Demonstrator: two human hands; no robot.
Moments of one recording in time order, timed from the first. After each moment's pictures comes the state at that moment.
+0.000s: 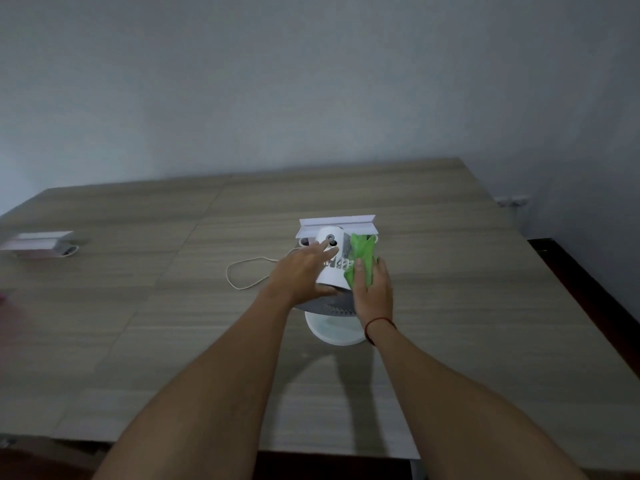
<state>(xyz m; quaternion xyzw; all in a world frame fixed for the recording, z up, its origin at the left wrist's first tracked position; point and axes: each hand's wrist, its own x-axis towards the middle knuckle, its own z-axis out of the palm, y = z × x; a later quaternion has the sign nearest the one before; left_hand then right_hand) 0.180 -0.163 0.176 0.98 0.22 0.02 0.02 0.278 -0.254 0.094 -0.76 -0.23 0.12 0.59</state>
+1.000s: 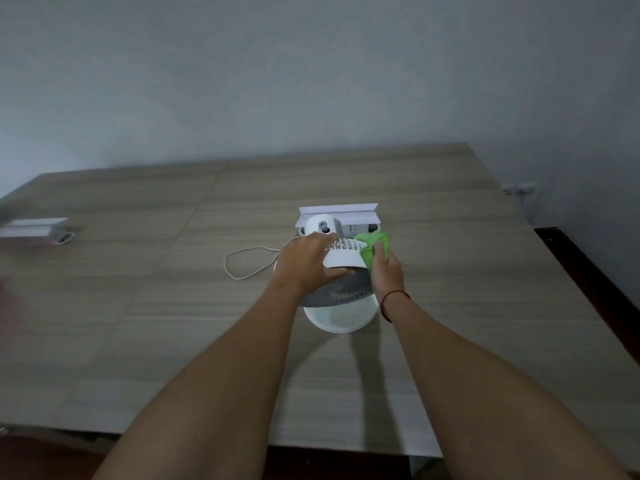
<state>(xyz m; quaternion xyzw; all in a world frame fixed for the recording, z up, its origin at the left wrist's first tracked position) 0.199 -0.168 0.173 0.95 0.29 0.10 0.04 0.322 -0.243 0.098 -0.73 -0.13 0.25 0.63</state>
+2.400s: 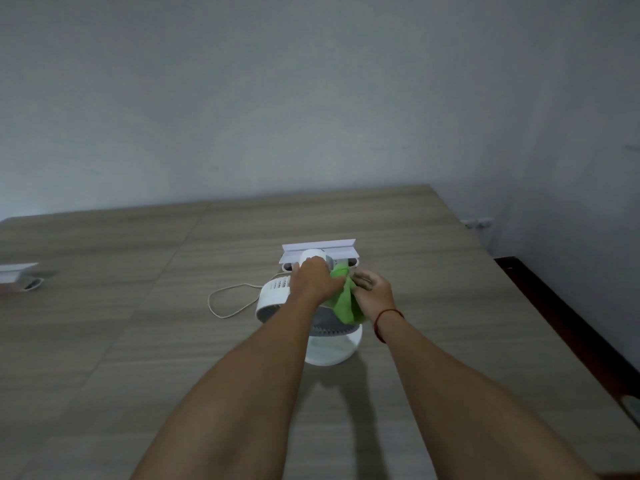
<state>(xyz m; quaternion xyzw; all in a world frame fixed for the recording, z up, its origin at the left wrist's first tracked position) 0.234 -0.184 0.189 0.88 0.41 0.10 0.22 0.311 -0.269 0.141 -0.70 -0.15 0.27 0.64</state>
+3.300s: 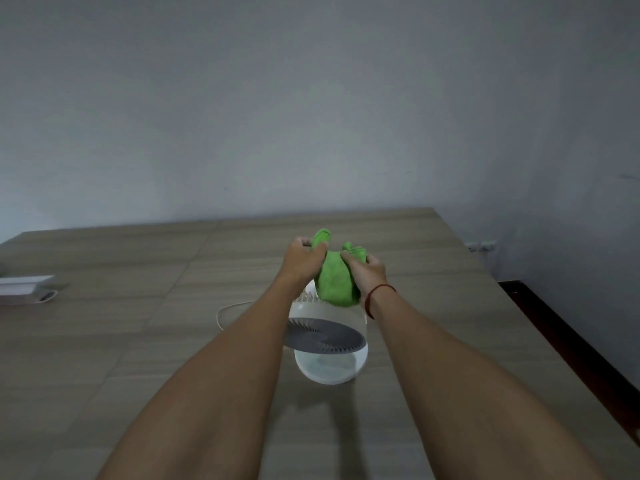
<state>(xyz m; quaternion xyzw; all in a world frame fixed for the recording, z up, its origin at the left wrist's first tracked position) 0.216 -0.162 0.253 0.72 0.37 0.29 0.51 0.310 -0.228 0.204 -0.61 -0.10 0.30 0.73</state>
